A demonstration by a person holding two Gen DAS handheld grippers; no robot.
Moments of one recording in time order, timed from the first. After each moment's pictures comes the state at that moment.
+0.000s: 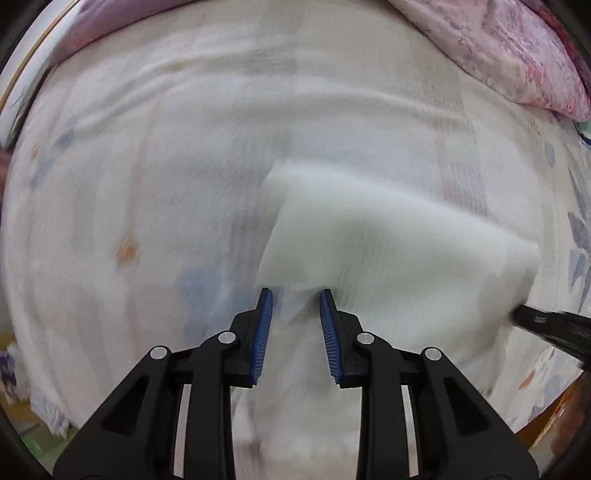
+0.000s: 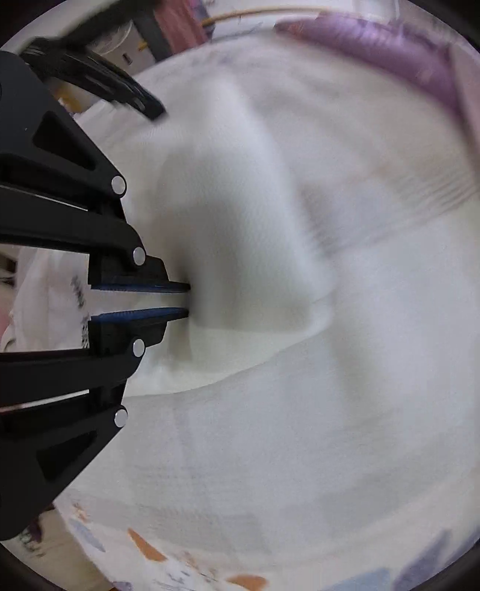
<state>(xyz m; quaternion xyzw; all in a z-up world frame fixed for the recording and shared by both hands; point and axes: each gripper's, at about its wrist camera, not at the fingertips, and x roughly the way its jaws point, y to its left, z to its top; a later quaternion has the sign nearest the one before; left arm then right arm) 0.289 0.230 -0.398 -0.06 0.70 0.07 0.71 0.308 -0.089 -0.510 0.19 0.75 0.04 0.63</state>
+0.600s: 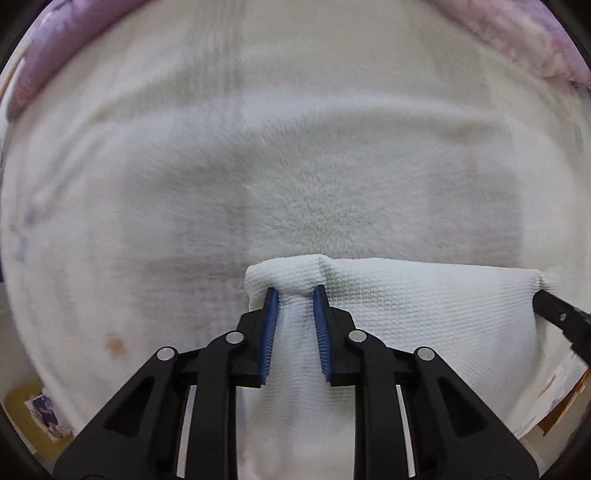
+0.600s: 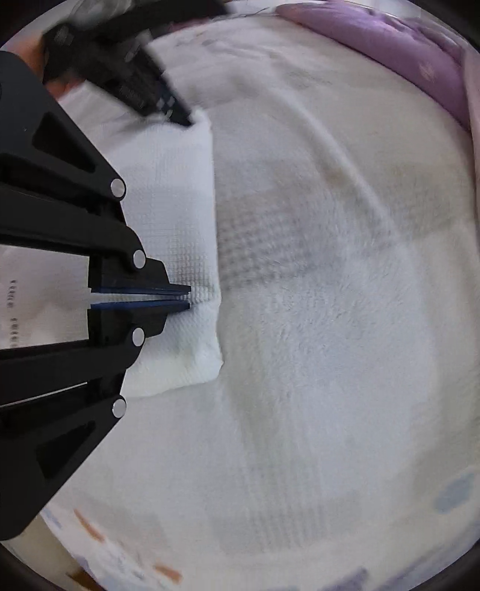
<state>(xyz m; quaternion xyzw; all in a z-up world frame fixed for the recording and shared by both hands) 0.382 0.200 -0.443 0.00 0.73 0.04 0.68 0.364 -0.054 -0.531 0.12 0.75 0.03 0.65</state>
